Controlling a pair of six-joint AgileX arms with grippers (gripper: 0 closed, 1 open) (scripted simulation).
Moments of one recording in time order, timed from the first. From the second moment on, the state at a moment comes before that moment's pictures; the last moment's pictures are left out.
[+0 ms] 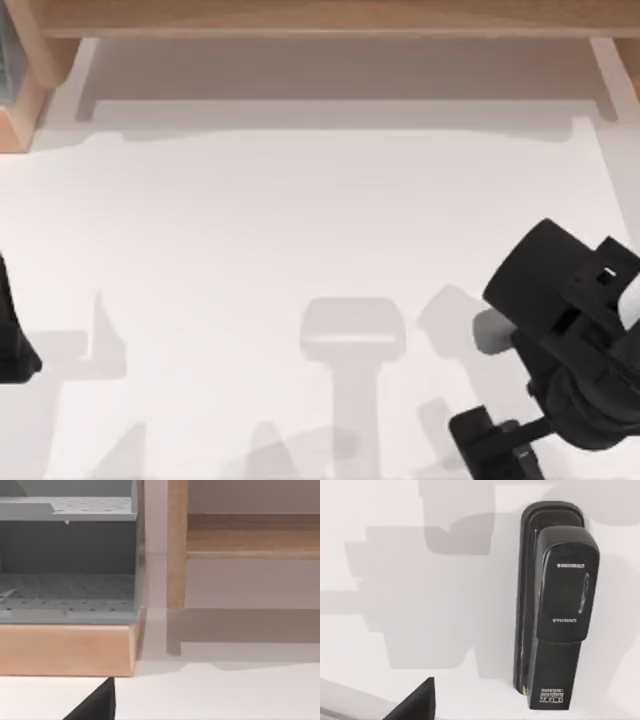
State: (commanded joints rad) left arm 0.00 0.00 0.00 0.00 0.00 0.00; right arm 0.79 1.38 0.84 -0.94 0.04 0.43
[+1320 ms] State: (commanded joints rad) left arm 0.00 0.00 0.00 0.00 0.00 0.00; right arm 0.79 1.55 0.68 -0.61 0.04 0.42
